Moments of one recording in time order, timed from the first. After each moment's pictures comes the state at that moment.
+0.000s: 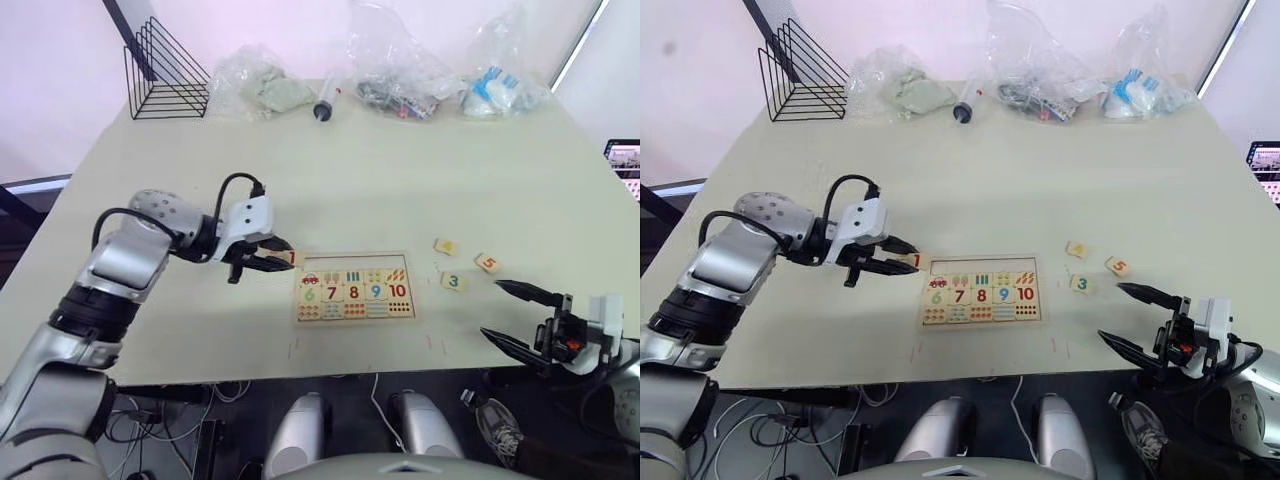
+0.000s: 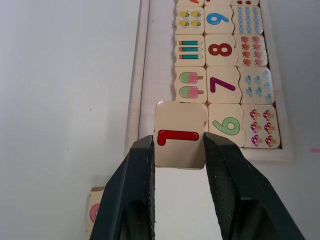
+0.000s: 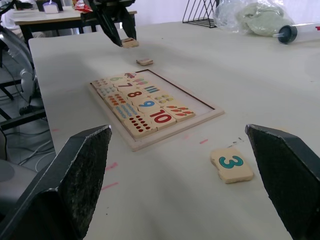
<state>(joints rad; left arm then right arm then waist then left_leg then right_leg) -0.67 0.91 -0.31 0.06 -0.17 0.36 -1.37 0.18 -0.57 -0.29 0.01 0.62 -0.16 1.35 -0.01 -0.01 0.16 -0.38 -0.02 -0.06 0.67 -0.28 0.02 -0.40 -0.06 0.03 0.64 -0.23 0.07</state>
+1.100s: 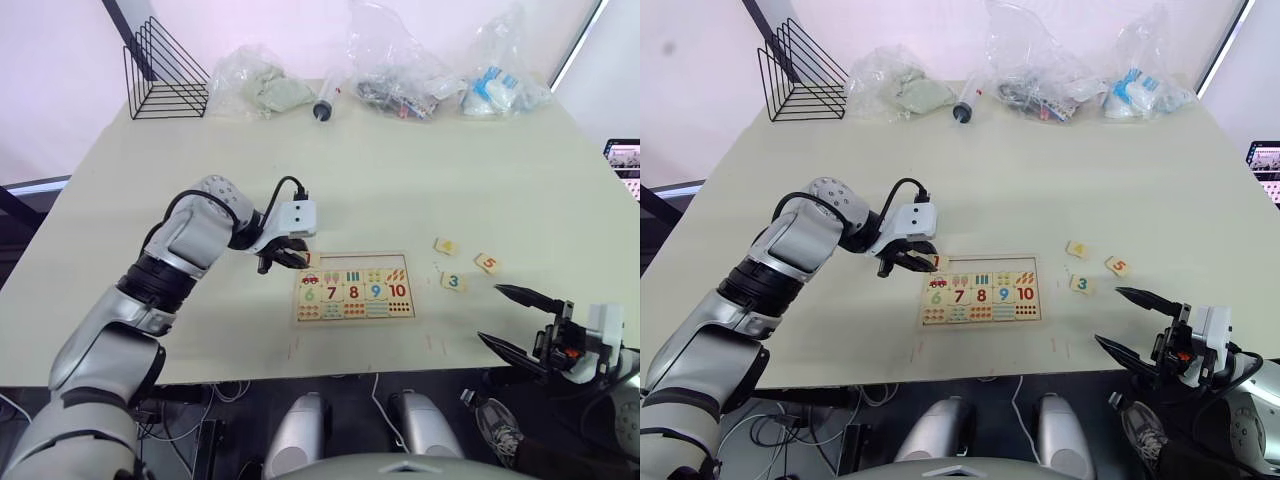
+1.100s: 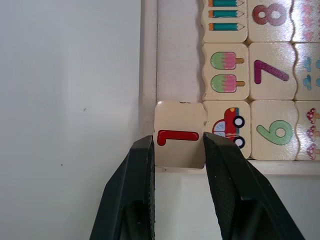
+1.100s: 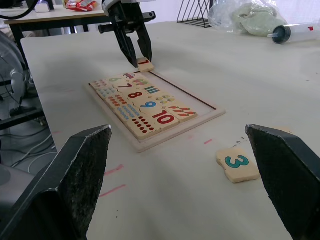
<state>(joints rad) -0.85 0.75 -0.48 0.17 0.13 0.51 -1.41 0.24 -0.55 -0.29 -0.06 0.61 -0.17 1.30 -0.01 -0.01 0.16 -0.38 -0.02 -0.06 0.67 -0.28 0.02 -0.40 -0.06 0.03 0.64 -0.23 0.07</state>
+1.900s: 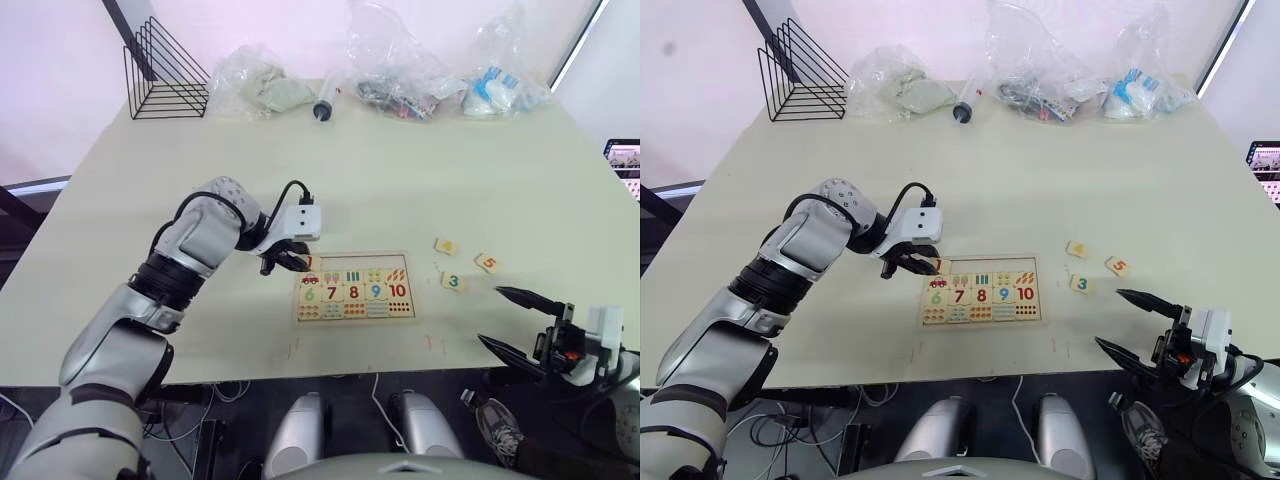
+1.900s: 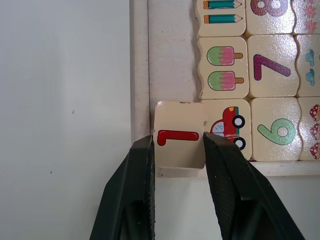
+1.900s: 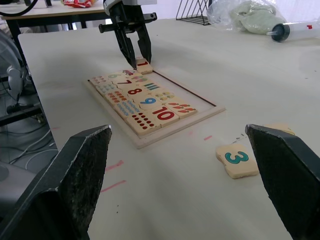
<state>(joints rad) -0.85 0.72 -0.50 0.19 0.16 0.48 -1.44 0.26 -0.55 -0.29 -0.06 0.60 -0.19 1.30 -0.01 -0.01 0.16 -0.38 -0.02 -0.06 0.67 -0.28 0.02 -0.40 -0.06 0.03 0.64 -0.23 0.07</state>
